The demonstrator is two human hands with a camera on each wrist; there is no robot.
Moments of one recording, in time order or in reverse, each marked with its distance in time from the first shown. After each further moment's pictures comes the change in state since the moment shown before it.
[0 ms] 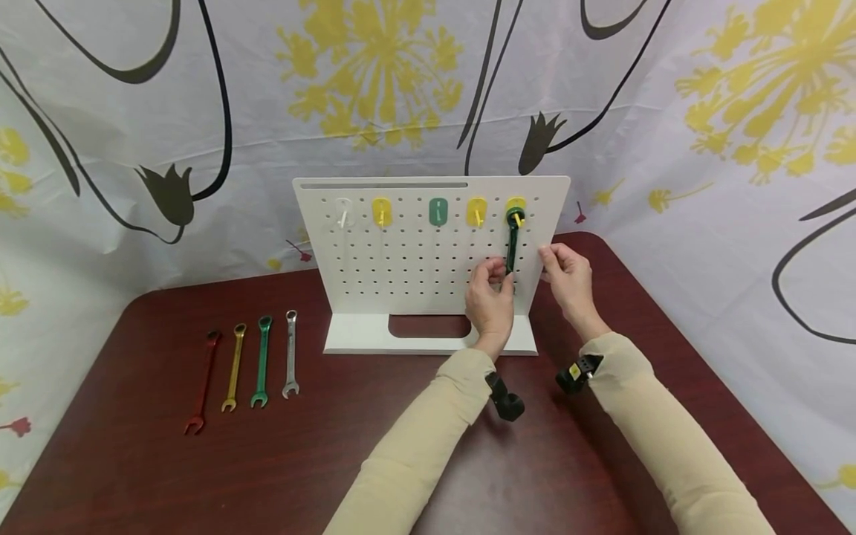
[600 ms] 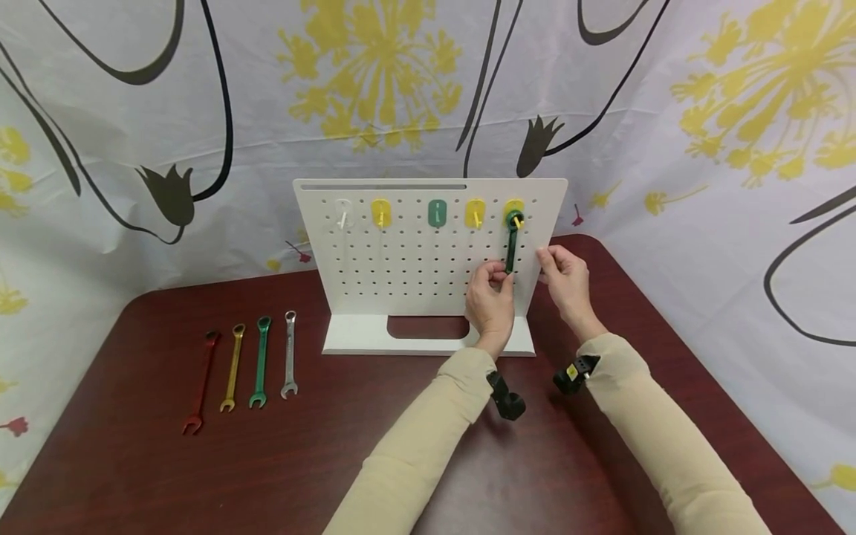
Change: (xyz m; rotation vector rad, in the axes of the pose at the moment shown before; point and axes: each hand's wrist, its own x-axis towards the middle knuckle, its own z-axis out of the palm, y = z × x) left_hand -0.001 0.007 0.002 0.046 0.037 -0.044; right_hand 0.001 0.001 0.000 0.028 0.005 0.013
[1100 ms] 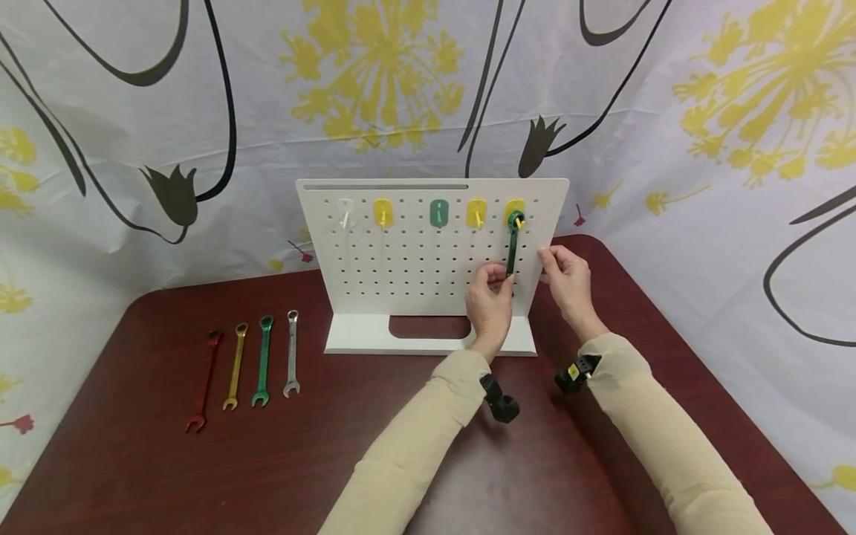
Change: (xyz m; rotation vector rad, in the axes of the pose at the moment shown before) left_hand 0.002 -0.003 -0.008 -0.168 -0.109 -0.001; right_hand -0.001 -0.002 -0.001 -0.017 -0.007 0.003
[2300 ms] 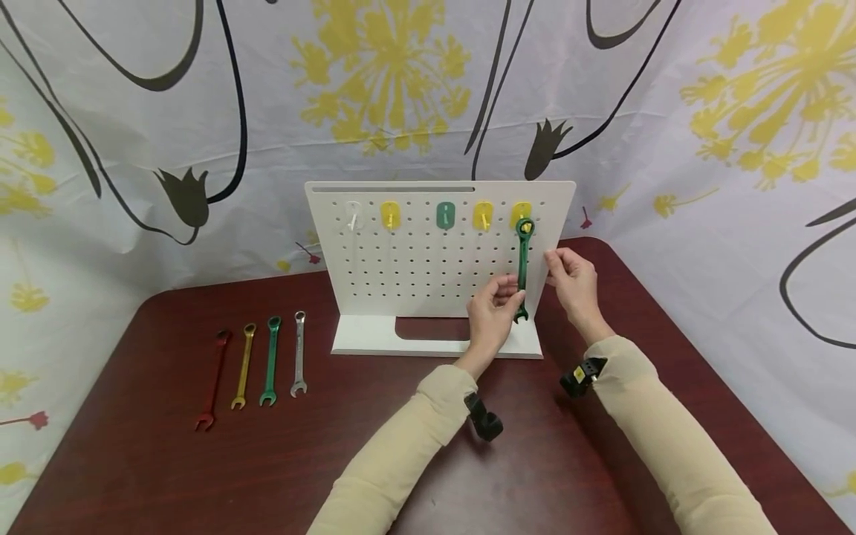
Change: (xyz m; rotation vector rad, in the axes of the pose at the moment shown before) left_hand -0.007 -0.002 -0.026 -0.225 -0.252 0.053; right_hand 0.008 0.020 0.000 -0.079 0.006 0.028
